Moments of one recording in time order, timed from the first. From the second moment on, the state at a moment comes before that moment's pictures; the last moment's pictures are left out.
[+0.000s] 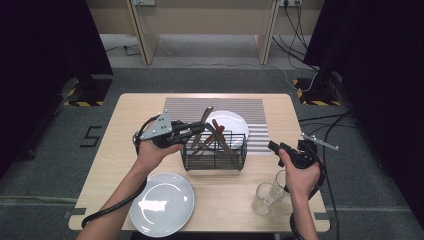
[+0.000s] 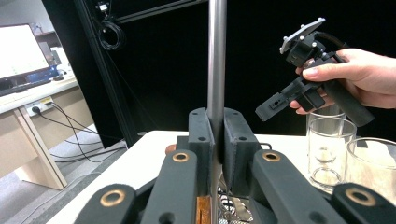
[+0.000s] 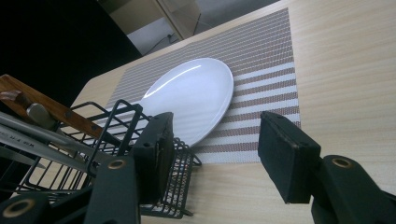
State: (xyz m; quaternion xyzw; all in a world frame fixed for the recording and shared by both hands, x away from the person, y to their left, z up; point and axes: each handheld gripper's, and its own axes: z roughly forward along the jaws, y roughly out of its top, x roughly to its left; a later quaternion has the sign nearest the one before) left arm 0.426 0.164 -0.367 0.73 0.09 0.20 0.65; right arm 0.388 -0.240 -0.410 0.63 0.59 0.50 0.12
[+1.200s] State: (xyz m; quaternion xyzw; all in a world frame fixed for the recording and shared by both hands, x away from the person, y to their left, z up) left arm 0.429 0.169 -0.360 0.71 0.10 0.20 0.67; right arm 0.388 -0.241 -0.410 0.63 0.58 0.50 0.12
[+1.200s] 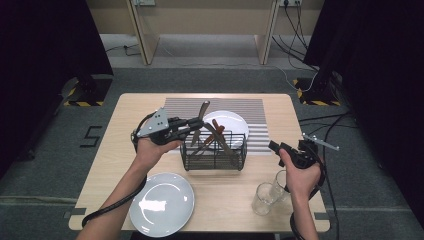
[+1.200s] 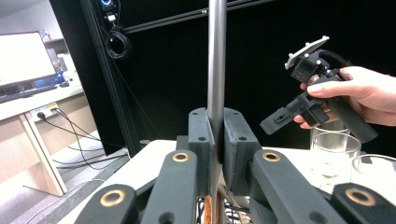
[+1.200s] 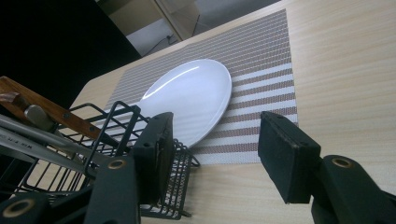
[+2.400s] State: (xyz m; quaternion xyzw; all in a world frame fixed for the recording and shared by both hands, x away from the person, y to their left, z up) left arm 0.429 0.173 -0.349 0.69 0.11 0.20 0.69; right arm 0.388 -0.242 -0.410 0.63 0.58 0.50 0.12
